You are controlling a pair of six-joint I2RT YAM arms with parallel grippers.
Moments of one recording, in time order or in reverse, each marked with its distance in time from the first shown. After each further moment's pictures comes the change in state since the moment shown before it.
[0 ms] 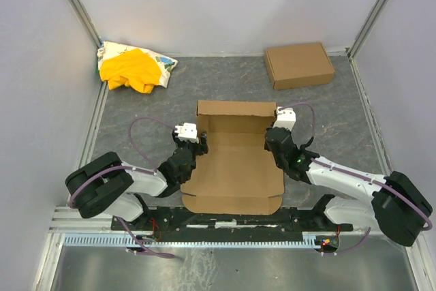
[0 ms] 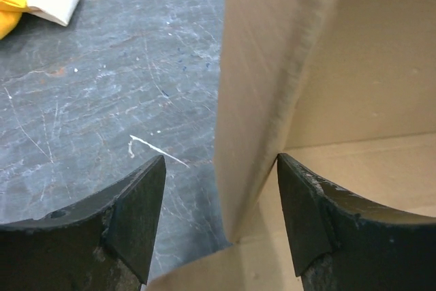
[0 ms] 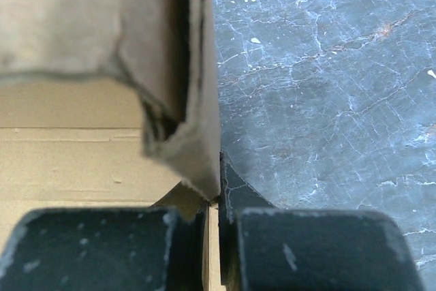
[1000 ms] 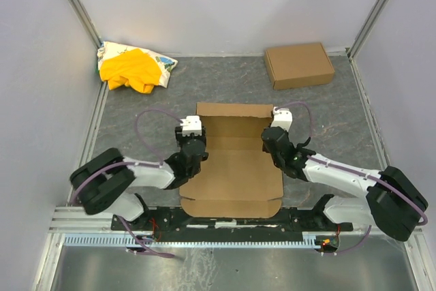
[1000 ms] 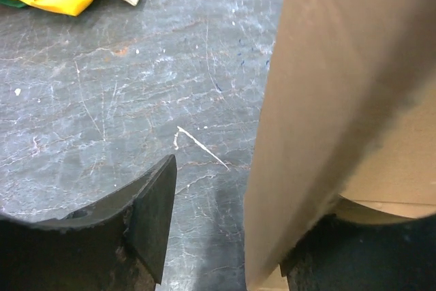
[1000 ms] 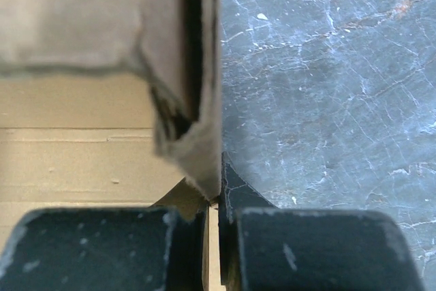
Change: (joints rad) left arm 0.011 0.108 0.191 -0.256 -0.244 -0.071; right arm -0.003 0.044 0.019 -0.059 -0.026 0.035
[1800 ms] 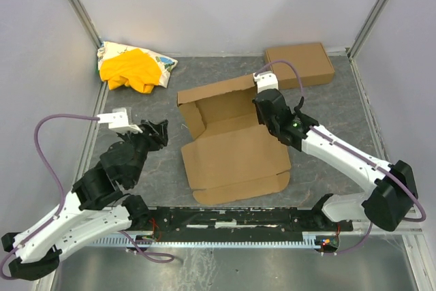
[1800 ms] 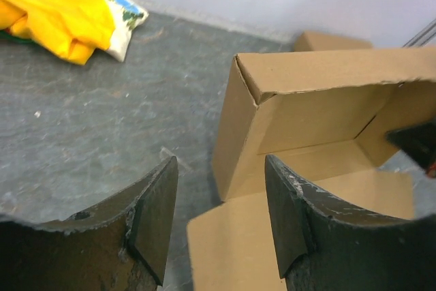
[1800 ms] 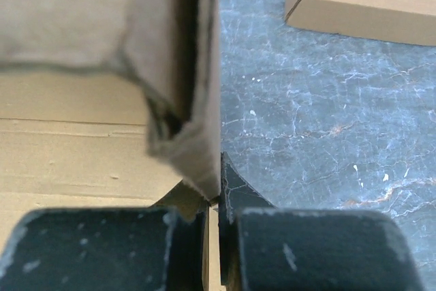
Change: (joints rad) left arm -0.017 -1.020 0.380 -1.217 0.188 -0.281; right arm -0.051 0.102 0.536 -0.369 -0.084 -0.339
